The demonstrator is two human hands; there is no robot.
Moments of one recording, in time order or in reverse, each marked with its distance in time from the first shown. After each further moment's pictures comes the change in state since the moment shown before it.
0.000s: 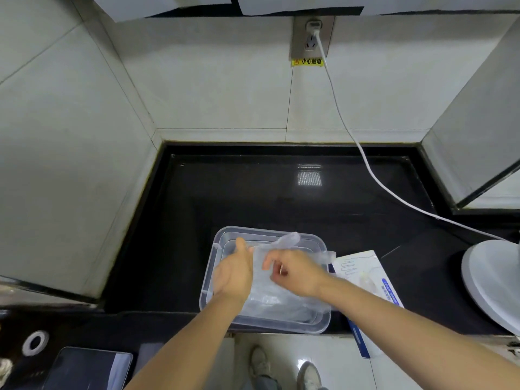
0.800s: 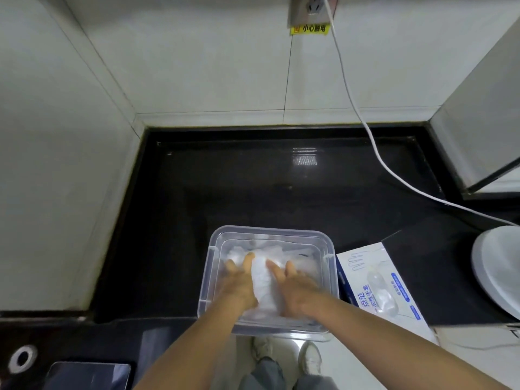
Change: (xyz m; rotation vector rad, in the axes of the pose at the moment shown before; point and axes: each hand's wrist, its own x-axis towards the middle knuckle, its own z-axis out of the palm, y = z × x) left_hand 0.023 -0.027 0.045 0.266 -0.520 -0.045; right_hand 0.028 0.036 0.060 -0.455 -0.368 0.356
